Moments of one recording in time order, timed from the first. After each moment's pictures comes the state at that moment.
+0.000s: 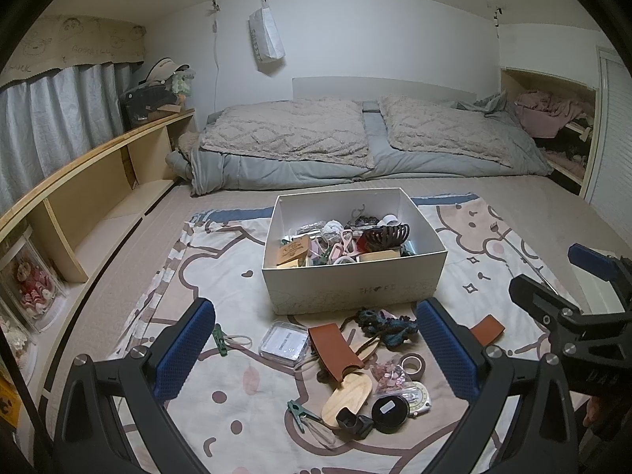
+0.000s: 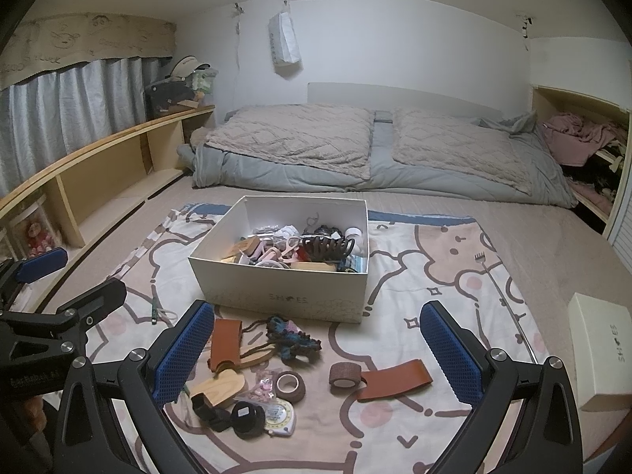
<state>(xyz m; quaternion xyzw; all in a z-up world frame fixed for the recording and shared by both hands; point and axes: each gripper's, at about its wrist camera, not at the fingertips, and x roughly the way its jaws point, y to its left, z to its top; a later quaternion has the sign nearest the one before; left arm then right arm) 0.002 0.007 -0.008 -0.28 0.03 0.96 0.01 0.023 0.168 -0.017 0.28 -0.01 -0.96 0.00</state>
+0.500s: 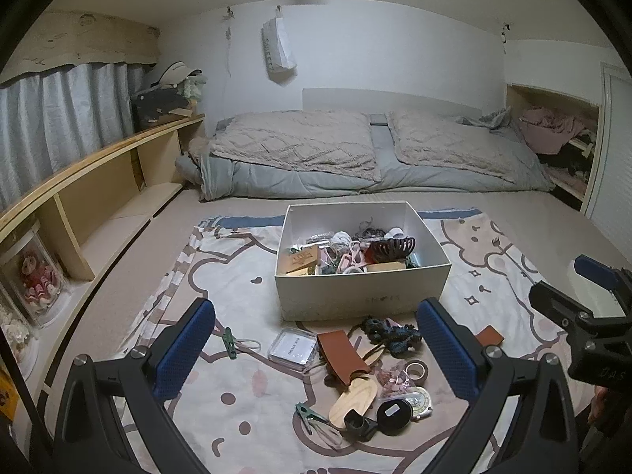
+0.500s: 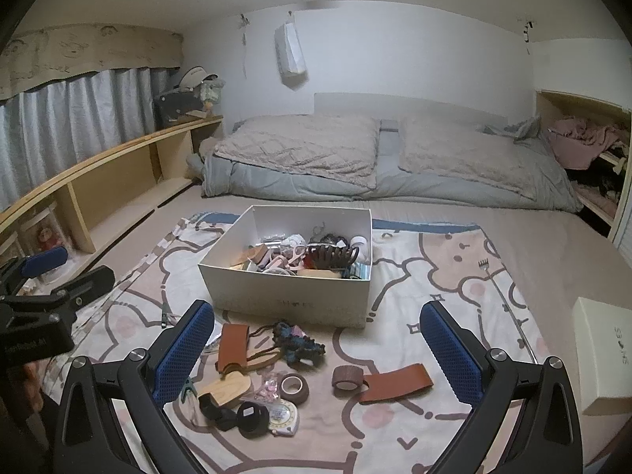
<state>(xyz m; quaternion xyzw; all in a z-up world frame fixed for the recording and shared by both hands) 0.016 -0.016 0.007 -0.27 0.01 0.96 0.01 0.038 0.179 -0.006 0.26 -0.02 -0.97 0.02</state>
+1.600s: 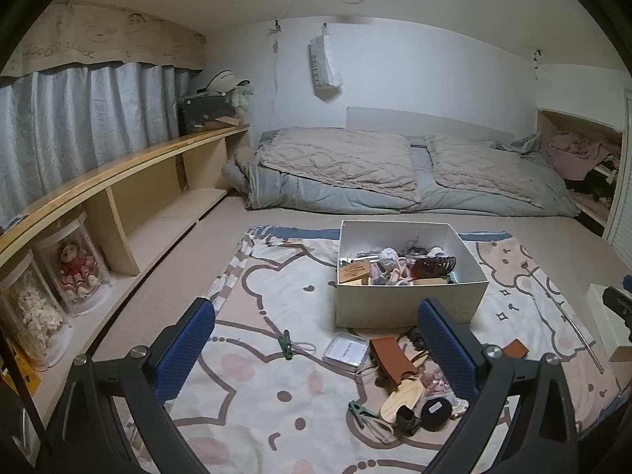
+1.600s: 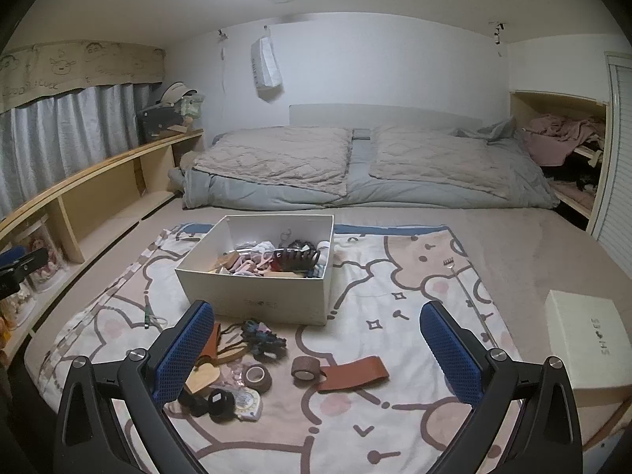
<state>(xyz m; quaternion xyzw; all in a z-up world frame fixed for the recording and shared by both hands) 0.052 -0.081 0.030 -0.24 0.00 0.97 -0.04 0.074 0.229 0.004 0.25 -0.03 -0.97 -0.02</state>
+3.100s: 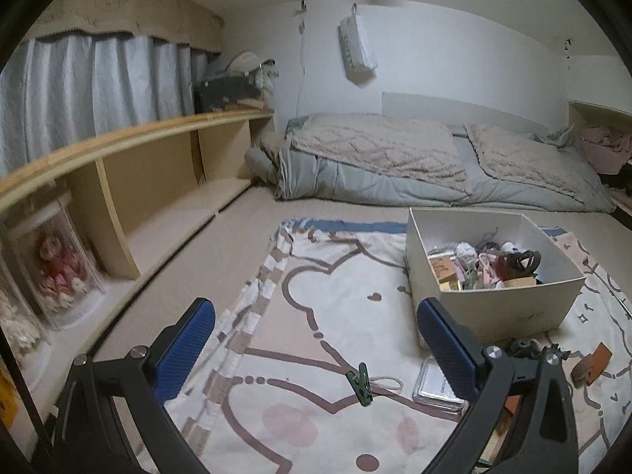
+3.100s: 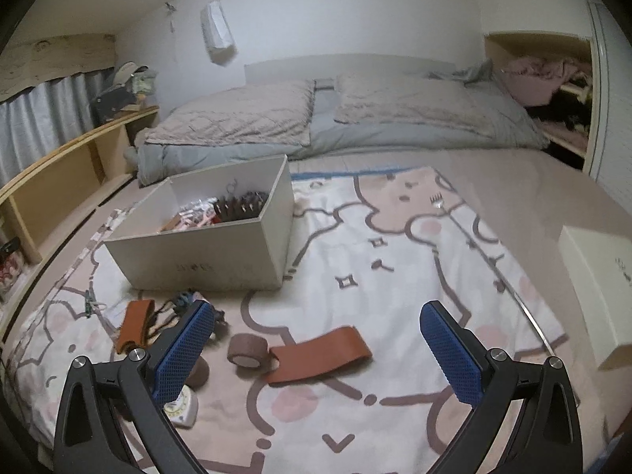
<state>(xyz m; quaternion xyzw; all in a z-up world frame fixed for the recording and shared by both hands) -0.061 -0.178 -0.068 -0.24 0.01 0.97 -0.07 0.009 0.281 -0.107 0.30 -0.07 -0.95 -0.06</state>
